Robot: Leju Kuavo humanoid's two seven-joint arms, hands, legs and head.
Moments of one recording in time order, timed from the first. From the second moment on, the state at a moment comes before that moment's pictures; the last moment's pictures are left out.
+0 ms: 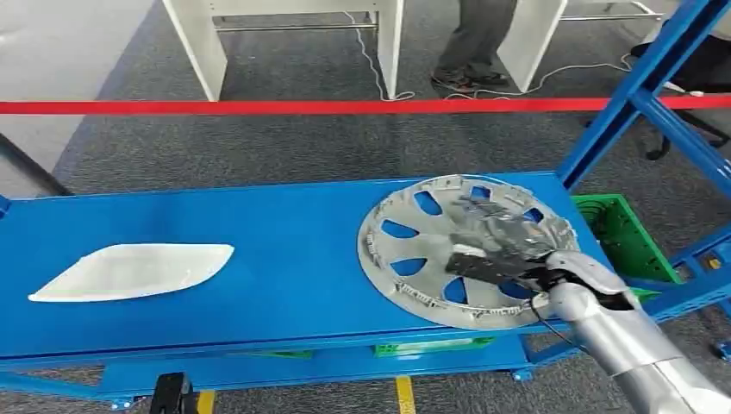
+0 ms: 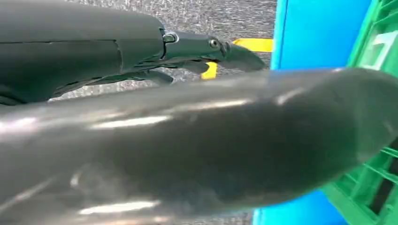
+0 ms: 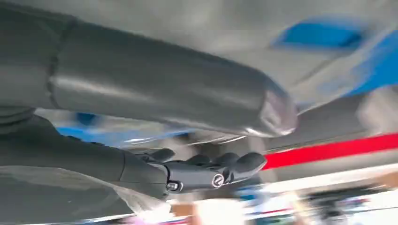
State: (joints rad) left arm -0.11 -0.20 0.79 -0.25 -0.39 0.11 -0.41; right arm -0.48 -0.27 0.55 -1.19 0.77 0.09 -0.18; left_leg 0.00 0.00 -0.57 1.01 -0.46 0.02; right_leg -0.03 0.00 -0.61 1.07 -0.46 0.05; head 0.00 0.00
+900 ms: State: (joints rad) left arm -0.09 -0.20 0.79 -0.25 -0.39 0.11 -0.40; right arm -0.50 -0.23 0.74 -1.17 0.79 -0.10 -0.14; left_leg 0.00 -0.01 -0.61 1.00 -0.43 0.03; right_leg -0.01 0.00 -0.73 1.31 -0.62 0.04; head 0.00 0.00
